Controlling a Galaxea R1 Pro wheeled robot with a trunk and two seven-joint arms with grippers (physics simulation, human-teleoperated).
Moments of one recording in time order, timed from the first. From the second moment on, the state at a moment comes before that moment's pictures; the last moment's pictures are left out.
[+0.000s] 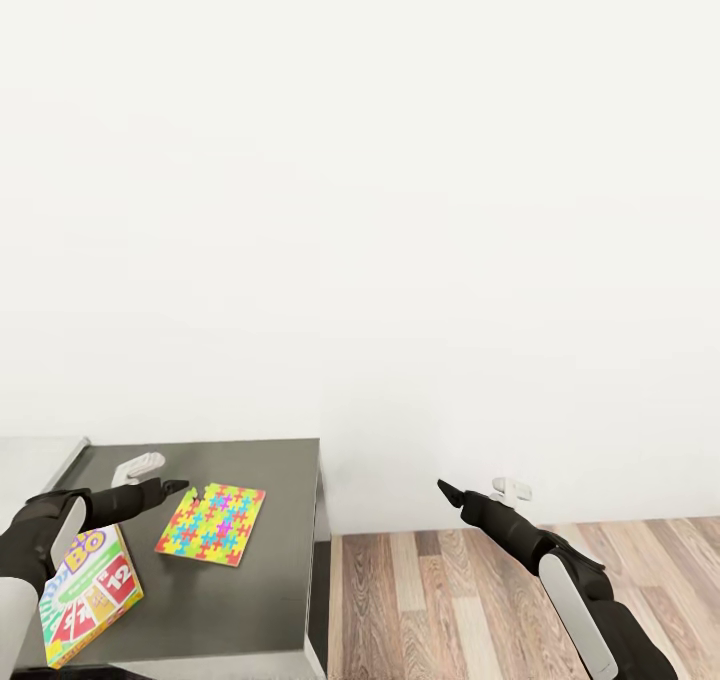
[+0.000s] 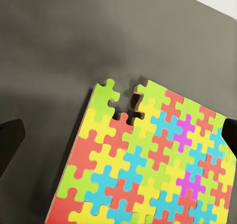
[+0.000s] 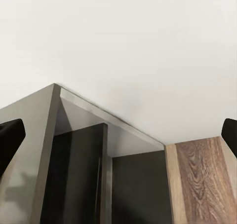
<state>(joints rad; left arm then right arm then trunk) -0.68 0.35 0.33 -0.63 0.06 0.63 -0.56 -0.27 -0.12 0.03 -1.27 -0.61 0.43 0.23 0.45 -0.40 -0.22</state>
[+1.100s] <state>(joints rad) -0.68 0.35 0.33 -0.63 0.06 0.63 -0.56 -0.27 -0.12 0.03 -1.27 -0.61 0.43 0.23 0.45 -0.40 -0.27</state>
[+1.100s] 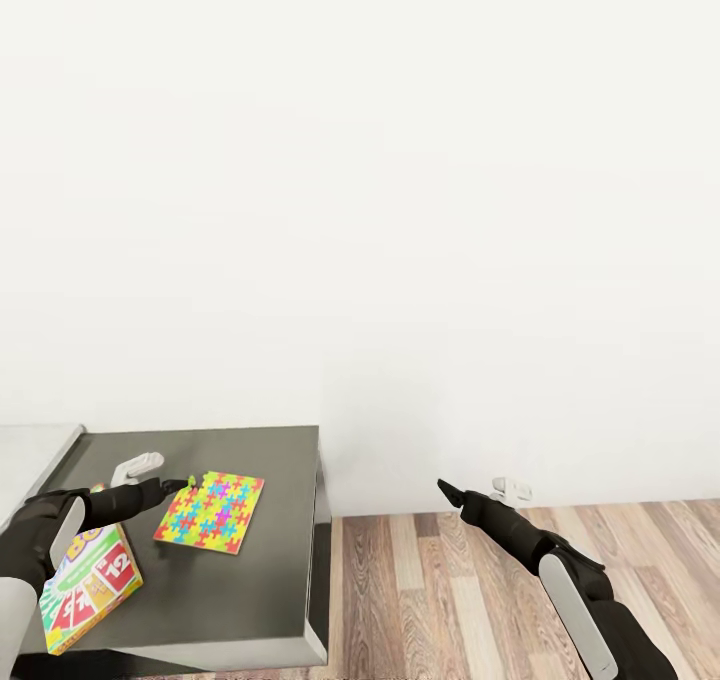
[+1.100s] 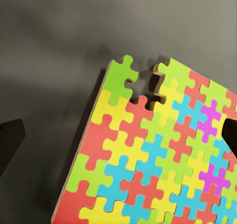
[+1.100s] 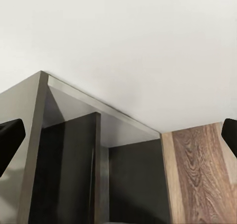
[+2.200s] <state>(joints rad) -0.68 0.35 0.33 -0.63 0.06 0.63 -0.57 -0.27 -0.12 0.03 -1.28 -0.61 0.43 0.23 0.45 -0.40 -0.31</state>
